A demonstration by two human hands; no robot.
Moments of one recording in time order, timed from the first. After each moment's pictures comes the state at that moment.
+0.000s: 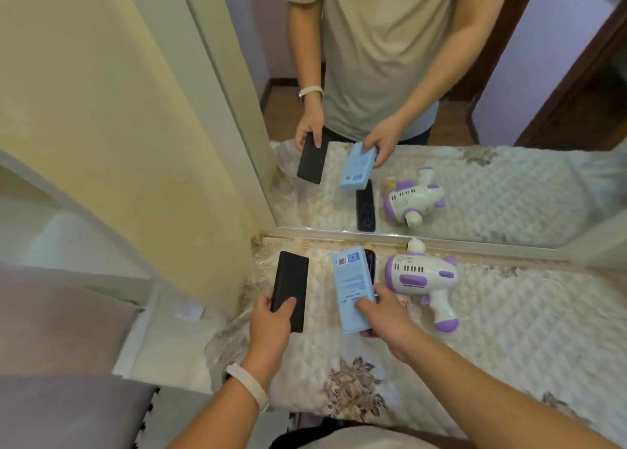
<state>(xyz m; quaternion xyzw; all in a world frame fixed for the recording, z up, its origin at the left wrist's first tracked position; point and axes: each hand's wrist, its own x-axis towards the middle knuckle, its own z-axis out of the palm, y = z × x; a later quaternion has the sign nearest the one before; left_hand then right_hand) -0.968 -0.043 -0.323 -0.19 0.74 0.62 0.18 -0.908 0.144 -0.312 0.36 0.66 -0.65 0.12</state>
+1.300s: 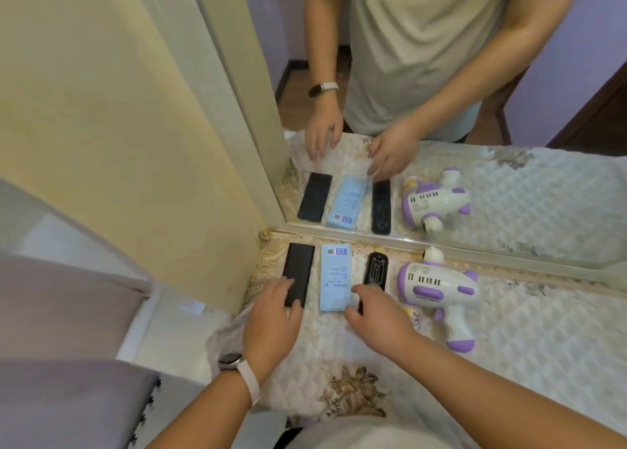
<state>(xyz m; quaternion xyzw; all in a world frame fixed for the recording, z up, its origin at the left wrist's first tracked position) -0.990 -0.053 -0.341 0.09 0.95 0.28 0.10 -0.940 0.149 -0.336 0.13 0.93 -0.29 0.18</state>
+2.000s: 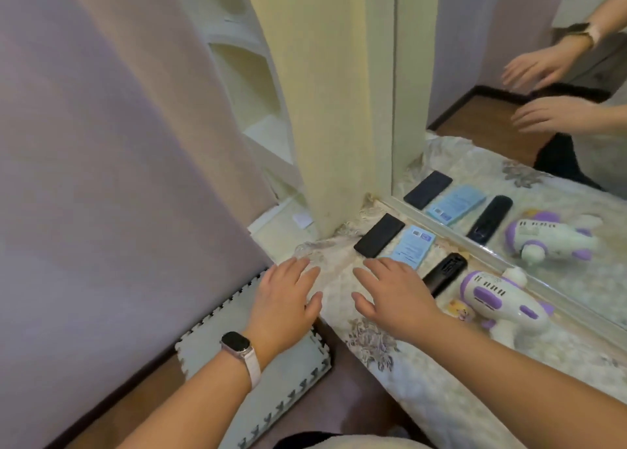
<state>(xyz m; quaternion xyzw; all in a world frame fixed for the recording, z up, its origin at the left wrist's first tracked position) -0.785 -0.067 -0.240 0.00 1.00 0.02 -0.07 -0.870 0.138 -0.270 -0.37 0.92 -0.12 -0.01</state>
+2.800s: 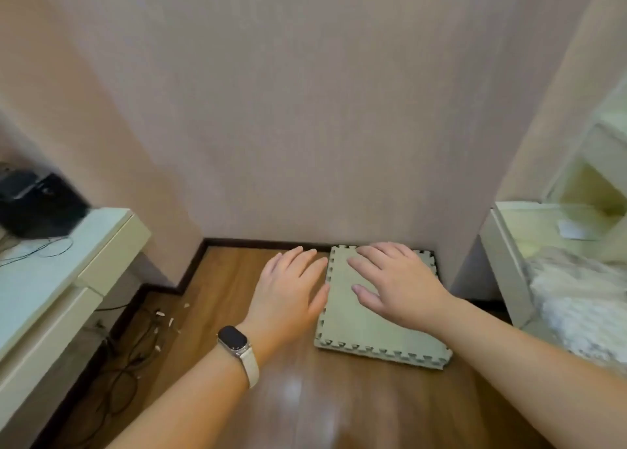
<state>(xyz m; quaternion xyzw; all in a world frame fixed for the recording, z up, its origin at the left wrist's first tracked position) -0.310 -0.163 -0.195 -0.37 0.91 -0.03 -0.17 -0.526 -0.094 -0.198 -0.76 0.62 -0.14 -0.08</state>
